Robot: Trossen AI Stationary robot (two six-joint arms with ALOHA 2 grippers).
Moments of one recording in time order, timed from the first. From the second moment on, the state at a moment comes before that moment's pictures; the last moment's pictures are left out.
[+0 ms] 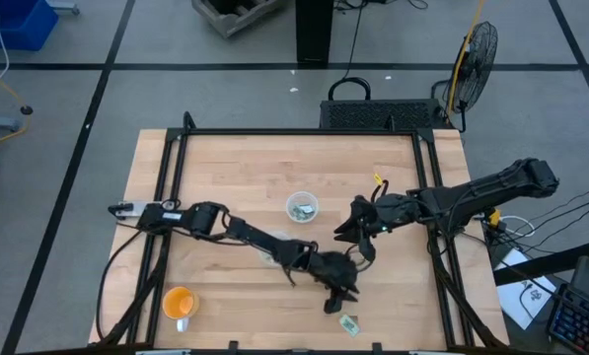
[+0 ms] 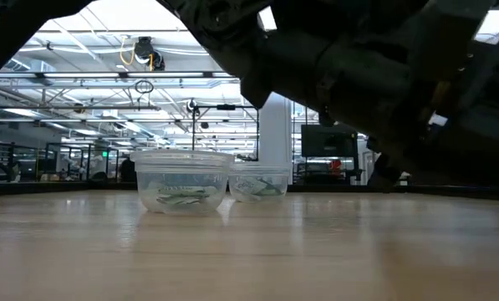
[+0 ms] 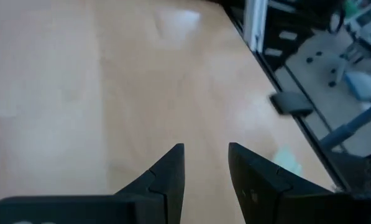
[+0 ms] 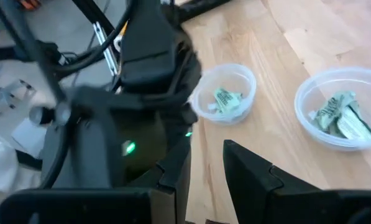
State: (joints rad) left arm -0.27 2.47 1.77 0.20 0.26 -0.29; right arm 0.21 1.12 0.73 -0.10 0.00 0.51
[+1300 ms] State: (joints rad) left arm -0.41 2.47 1.77 0.07 0.07 -0.25; right arm 0.32 1.12 0.71 0.03 0.14 0.62
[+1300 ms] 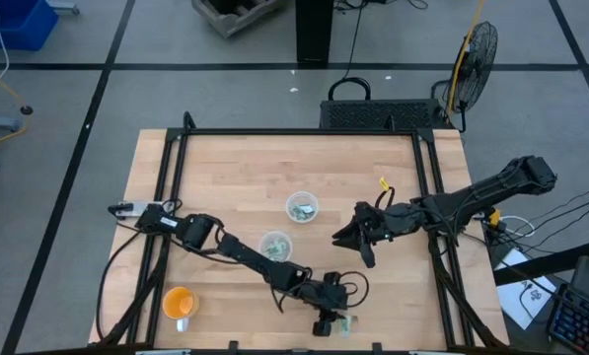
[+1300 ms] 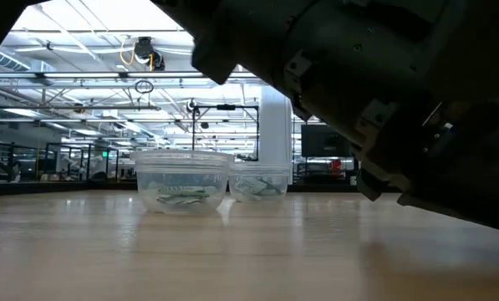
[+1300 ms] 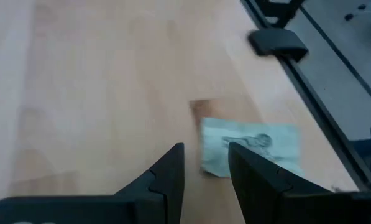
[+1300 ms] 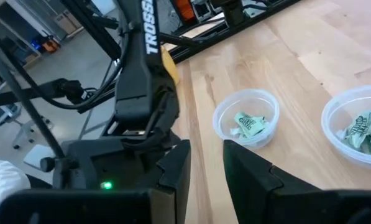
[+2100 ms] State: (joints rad) left arm -0.44 2.49 1.78 0.00 -0.02 -0.18; right arm 0.41 1.14 0.71 0.14 0.18 0.62
